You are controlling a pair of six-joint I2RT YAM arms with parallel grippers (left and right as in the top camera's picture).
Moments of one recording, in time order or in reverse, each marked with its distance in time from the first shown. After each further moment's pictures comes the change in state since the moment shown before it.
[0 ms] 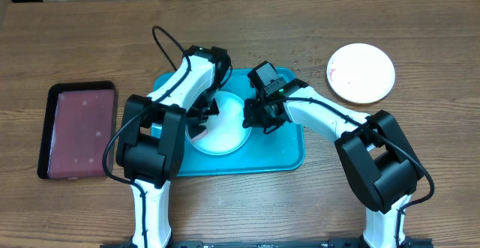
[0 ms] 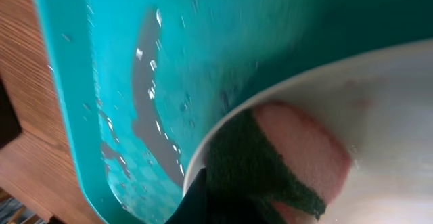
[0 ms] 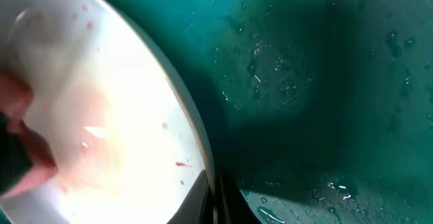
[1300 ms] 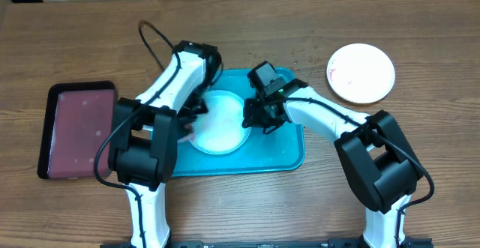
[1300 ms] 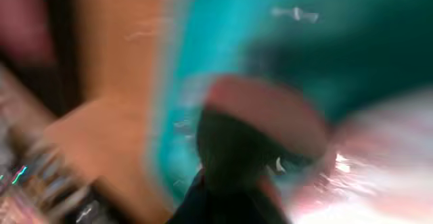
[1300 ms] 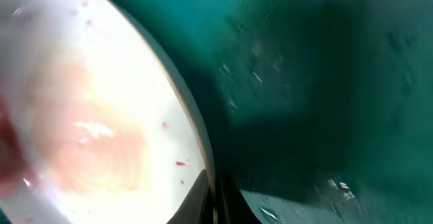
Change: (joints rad) left arm 0.059 -0.040 0.025 -0.187 -0.117 -0.126; right arm 0.000 0.000 0.001 -0.010 0.005 0.006
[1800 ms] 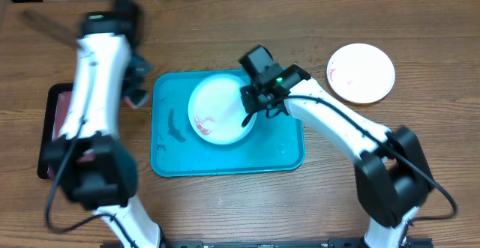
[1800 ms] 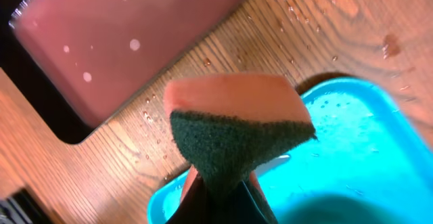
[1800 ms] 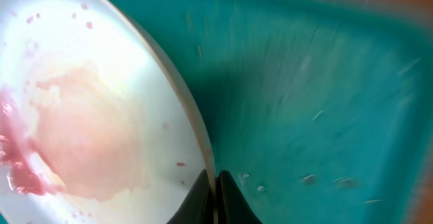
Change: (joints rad) left arm 0.338 -0.188 0.221 0.048 0.164 -0.059; right arm 0.057 -0.103 0.185 -0.173 0.278 -0.285
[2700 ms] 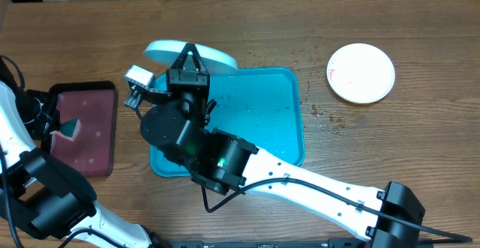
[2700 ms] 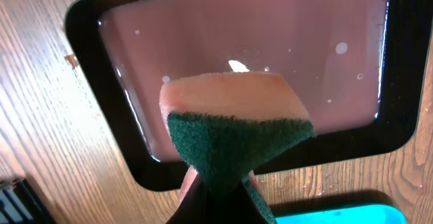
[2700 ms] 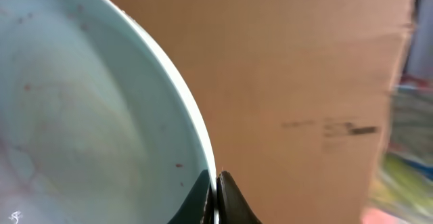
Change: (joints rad) left arm 0.591 -0.036 -0.097 0.070 0.251 0.139; right arm 0.520 -0.095 0.145 0.814 1.166 -1.577
